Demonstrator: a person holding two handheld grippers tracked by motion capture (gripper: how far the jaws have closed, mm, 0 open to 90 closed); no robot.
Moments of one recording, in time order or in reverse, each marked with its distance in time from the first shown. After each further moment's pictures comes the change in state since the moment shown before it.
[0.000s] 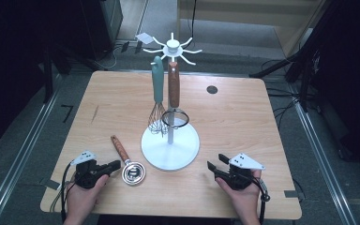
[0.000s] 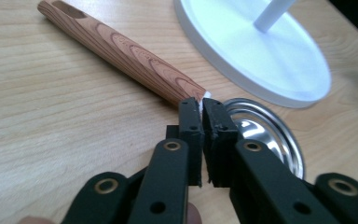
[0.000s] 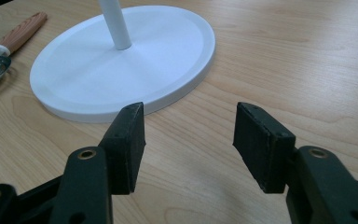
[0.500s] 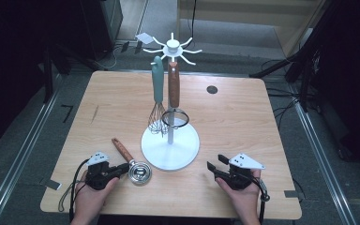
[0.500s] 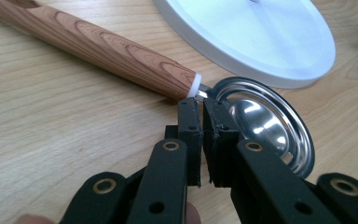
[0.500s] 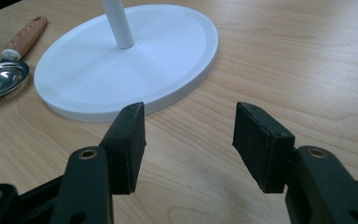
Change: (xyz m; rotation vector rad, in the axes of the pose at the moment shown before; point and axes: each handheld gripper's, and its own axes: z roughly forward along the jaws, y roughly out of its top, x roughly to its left) left arm -0.021 -0.003 0.013 0.069 -0.003 0.071; right arm -0.001 -0.001 0.001 0.002 0.015 0.011
